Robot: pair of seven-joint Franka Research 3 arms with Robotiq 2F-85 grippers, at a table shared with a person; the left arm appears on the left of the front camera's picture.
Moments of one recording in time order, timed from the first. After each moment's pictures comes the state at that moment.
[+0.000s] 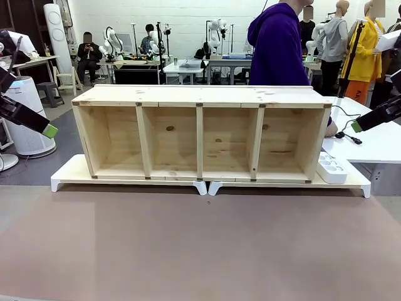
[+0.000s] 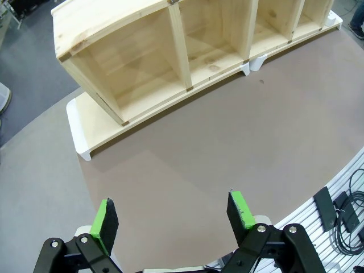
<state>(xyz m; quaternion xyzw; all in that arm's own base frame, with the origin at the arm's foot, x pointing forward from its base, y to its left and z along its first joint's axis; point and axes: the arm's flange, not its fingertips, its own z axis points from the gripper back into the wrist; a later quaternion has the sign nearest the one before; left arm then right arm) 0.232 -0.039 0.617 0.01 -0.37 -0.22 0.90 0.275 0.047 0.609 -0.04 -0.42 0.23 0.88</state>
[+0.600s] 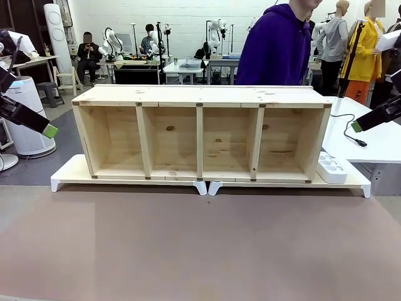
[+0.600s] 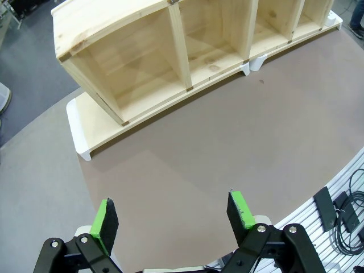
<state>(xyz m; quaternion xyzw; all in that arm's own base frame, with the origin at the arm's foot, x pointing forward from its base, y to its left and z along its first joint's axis) 0.232 -0.039 0.617 0.01 -0.37 -0.22 0.90 0.275 0.047 0.609 -0.04 -0.42 0.23 0.88</state>
